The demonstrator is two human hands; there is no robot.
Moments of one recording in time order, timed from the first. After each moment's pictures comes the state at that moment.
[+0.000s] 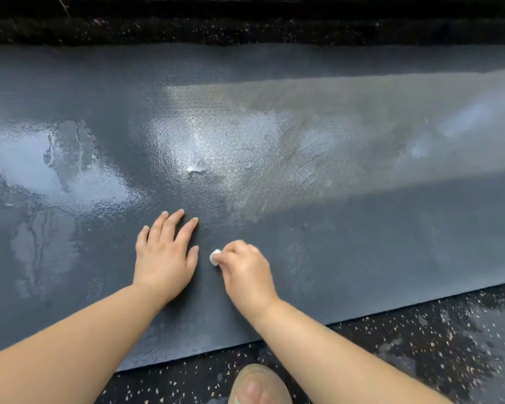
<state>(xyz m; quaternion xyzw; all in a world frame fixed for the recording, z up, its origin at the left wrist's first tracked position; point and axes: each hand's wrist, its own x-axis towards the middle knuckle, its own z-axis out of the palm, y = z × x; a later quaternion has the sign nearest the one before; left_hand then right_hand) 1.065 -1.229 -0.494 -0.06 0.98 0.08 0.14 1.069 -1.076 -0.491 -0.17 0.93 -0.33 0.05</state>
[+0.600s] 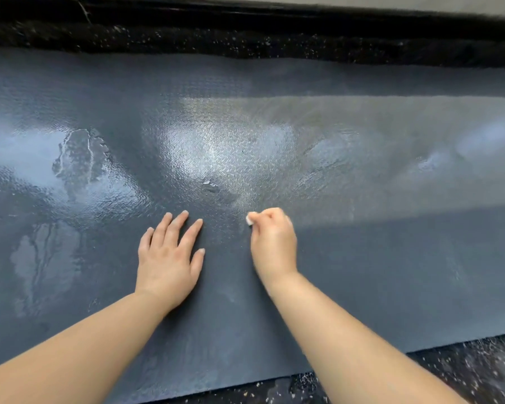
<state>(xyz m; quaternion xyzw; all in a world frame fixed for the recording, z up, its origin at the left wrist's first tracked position) 1.040 -1.240 -0.500 -0.08 0.98 0.11 0.12 0.978 -1.078 -0.509 -0.01 0.95 -0.32 -0.02</state>
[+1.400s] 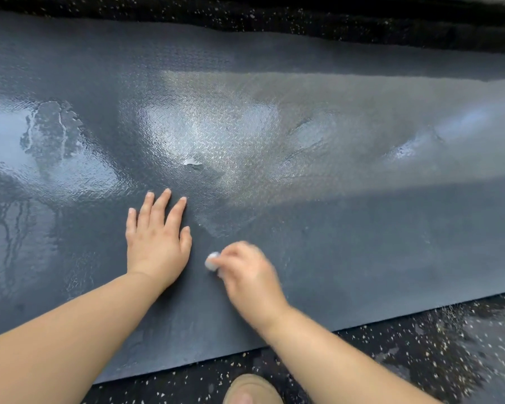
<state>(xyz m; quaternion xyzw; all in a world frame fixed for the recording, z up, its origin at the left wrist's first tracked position) 1.044 -1.229 -0.509 -0.12 0.98 0.14 0.08 1.059 -1.060 -0.494 -0.23 0.90 -0.36 0.02</state>
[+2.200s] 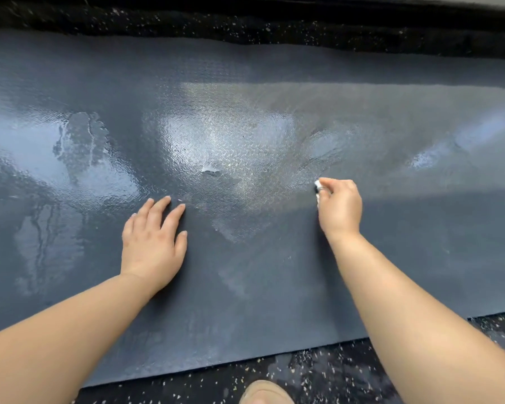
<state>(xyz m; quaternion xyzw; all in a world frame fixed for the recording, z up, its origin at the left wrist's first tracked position) 1.049 -1.260 -0.498 -0.11 0.98 0.13 0.09 0.930 -0.991 -0.492 0.13 0.95 -0.29 -0.01</state>
